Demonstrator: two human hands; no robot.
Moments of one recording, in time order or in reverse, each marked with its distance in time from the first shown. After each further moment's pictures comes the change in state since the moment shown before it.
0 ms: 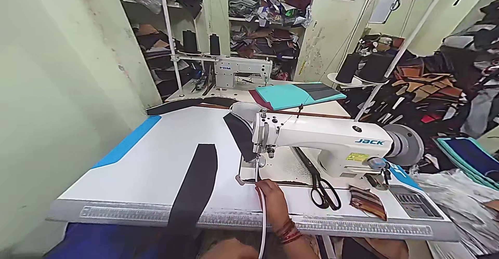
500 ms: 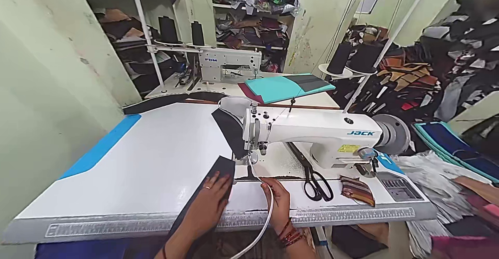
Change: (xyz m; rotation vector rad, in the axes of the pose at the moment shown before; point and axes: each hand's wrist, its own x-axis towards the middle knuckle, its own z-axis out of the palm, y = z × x) left_hand 0.043 -0.113 -0.033 0.544 0.463 -0.076; right_hand -0.019 0.019 -0.002 0.399 0.318 0.164
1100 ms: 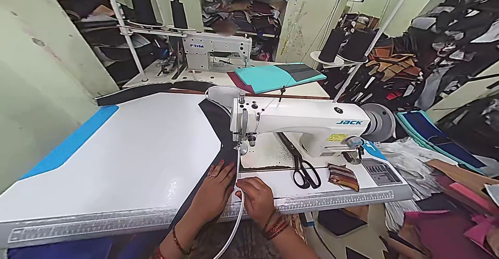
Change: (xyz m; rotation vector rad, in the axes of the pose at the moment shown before) left_hand 0.029 0.028 0.024 0.043 0.001 0.067; right_hand -0.007 0.003 0.004 -0.335 -0.215 -0.412
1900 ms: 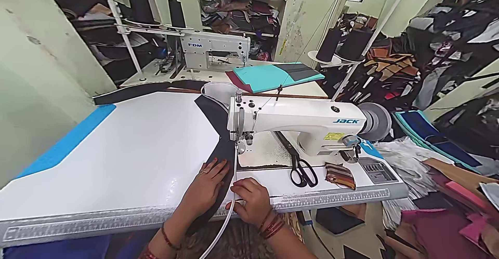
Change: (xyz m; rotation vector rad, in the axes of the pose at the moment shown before) left_hand -0.001 -0.011 -0.016 -0.042 -0.033 -0.028; right_hand -0.002 -0.003 -0.004 -0.029 -0.085 -0.084
